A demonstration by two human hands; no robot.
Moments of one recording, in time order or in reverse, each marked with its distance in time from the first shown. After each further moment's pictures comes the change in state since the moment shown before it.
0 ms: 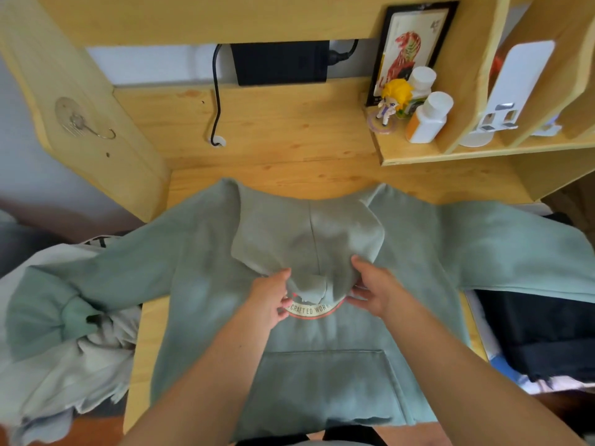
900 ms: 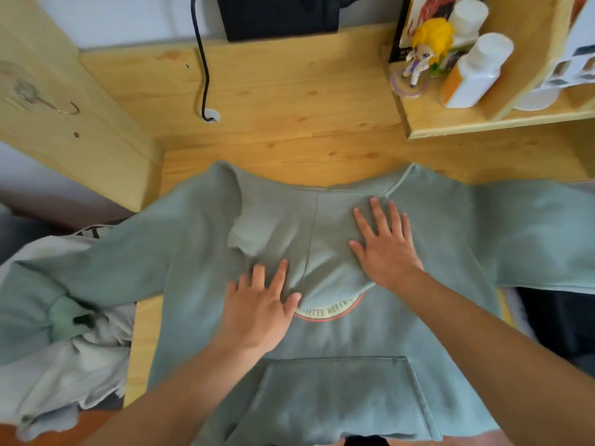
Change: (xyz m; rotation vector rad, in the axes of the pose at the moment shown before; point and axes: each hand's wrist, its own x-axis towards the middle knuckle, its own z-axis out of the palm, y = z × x) left_hand 0.037 -0.042 -0.045 1.649 0.407 0.962; right_hand 0.093 -0.005 -0.011 -1.599 0.391 -1.006
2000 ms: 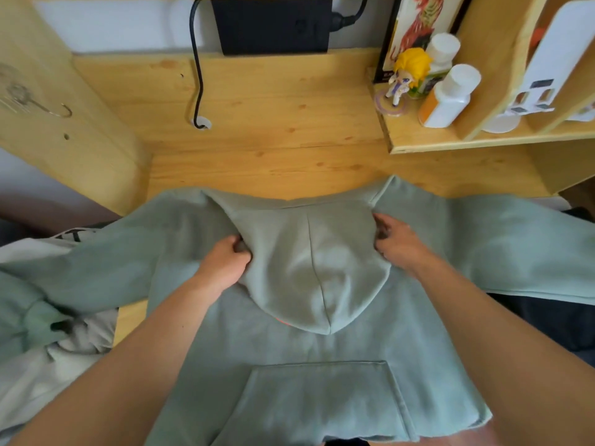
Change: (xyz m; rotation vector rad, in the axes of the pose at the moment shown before) left_hand 0.073 -0.043 -0.045 -1.091 -0.163 -0.355; right_hand 0.018 0.045 -0.044 0.882 -0.184 0.389
